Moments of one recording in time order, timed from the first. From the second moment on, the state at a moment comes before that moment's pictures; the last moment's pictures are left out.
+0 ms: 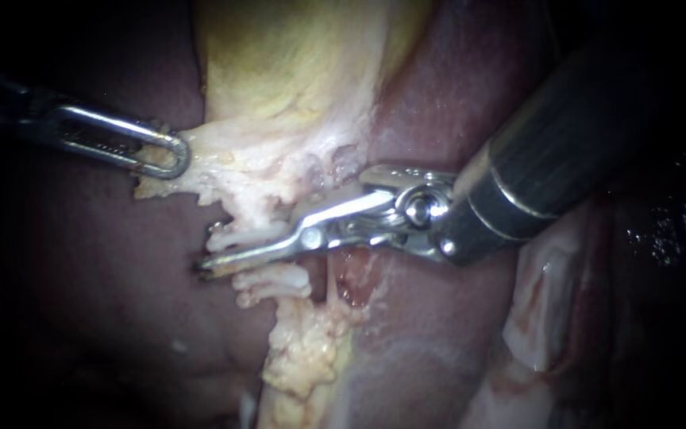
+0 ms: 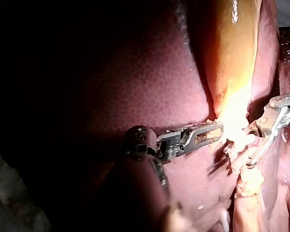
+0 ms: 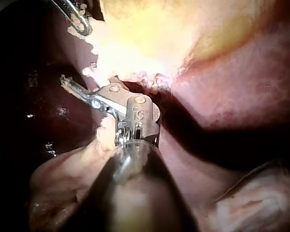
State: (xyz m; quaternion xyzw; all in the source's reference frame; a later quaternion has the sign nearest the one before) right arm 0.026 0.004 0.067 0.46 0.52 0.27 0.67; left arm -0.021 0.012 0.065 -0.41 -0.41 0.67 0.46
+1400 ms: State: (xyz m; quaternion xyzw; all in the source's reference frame) right arm 0.019 0.004 0.066 0.33 0.57 0.25 0.71; left arm -0.021 0.012 0.065 -0.41 -0.41 0.67 0.46
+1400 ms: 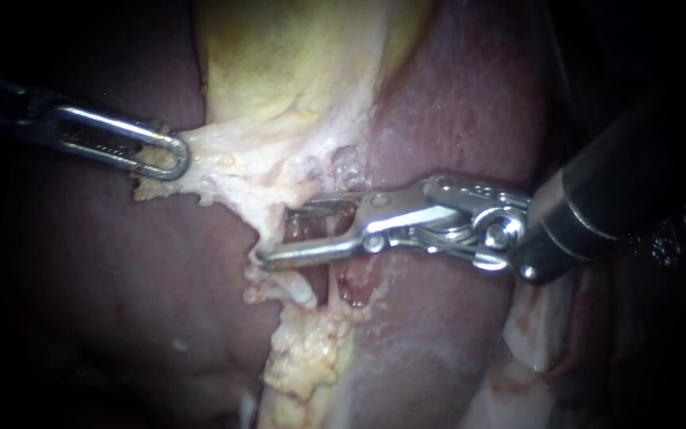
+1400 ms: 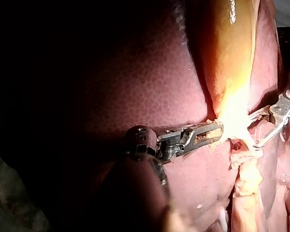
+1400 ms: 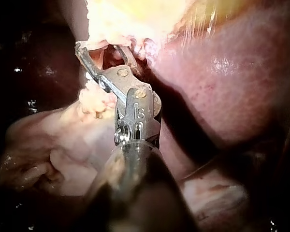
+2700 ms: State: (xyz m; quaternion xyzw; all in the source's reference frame) right arm 0.025 0.002 0.068 0.38 0.58 0.16 0.70; left arm -0.021 0.012 0.065 -0.41 -0.41 0.67 0.46
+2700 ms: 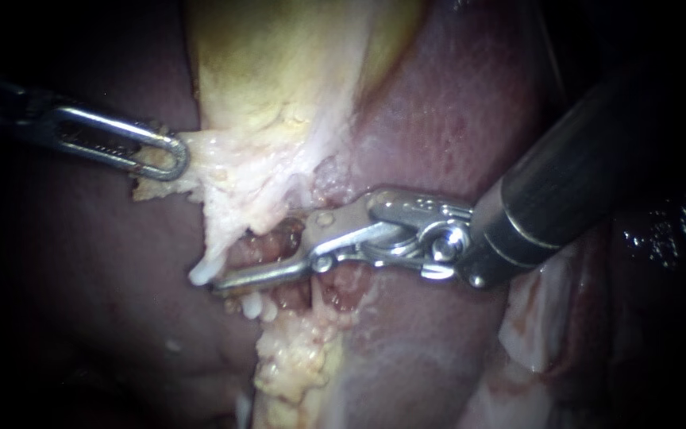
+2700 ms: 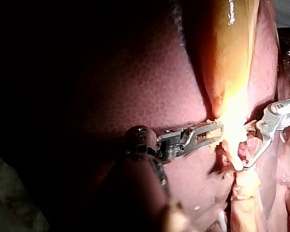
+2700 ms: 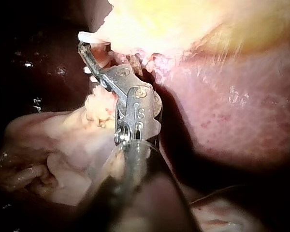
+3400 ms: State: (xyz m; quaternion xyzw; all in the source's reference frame) right arm 0.024 0.004 0.070 0.37 0.60 0.09 0.70; left arm -0.021 0.012 0.065 -0.41 -0.41 0.67 0.46
